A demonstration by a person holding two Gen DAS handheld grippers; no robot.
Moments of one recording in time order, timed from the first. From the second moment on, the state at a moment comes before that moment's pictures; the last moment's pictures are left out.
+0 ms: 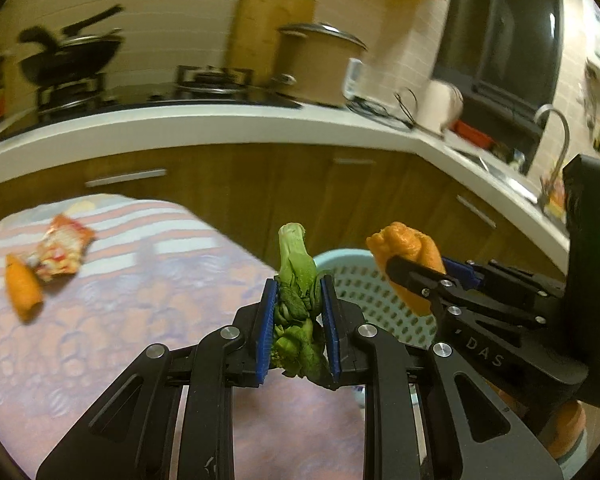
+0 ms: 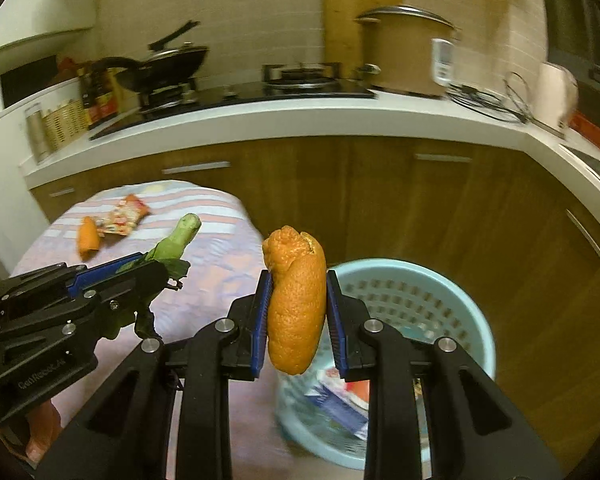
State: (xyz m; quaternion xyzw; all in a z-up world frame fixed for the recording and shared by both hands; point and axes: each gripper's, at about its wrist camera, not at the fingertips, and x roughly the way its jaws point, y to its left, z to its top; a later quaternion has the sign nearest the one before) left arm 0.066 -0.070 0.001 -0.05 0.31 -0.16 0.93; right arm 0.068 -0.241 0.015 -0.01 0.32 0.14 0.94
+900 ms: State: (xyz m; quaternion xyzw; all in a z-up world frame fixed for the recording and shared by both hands) left arm 0.130 -0.166 -0.058 -0.04 0.41 -0.21 0.89; right arm 0.114 -0.357 -0.070 0.12 0.43 0.07 0.89
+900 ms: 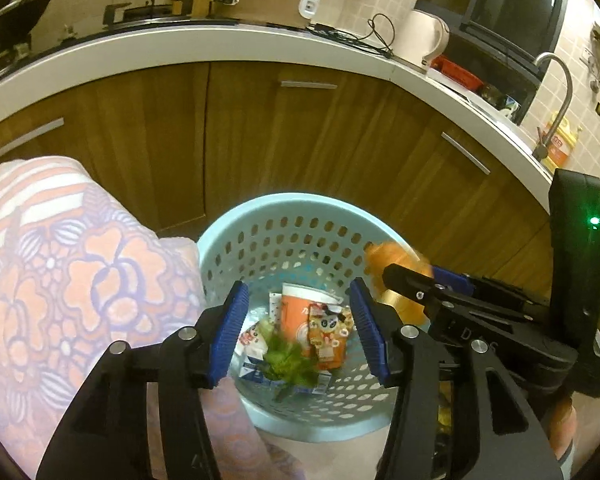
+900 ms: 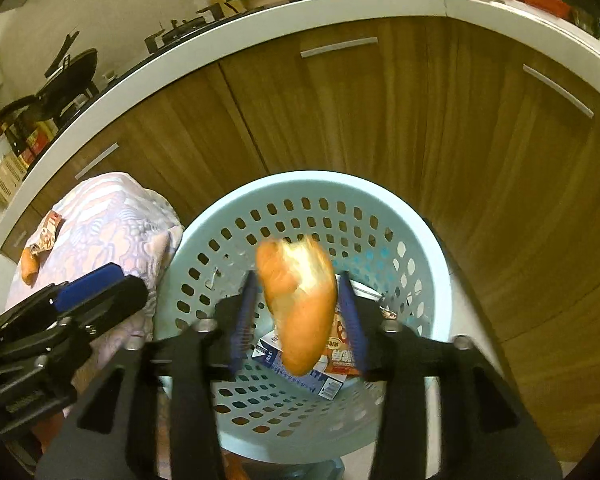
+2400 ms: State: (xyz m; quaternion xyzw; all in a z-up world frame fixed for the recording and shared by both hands) left arm 0.104 0.178 -0.029 -0.24 0.37 0.08 0.89; right arm 0.125 -0.049 0.024 -0.05 0.35 0.29 0.89
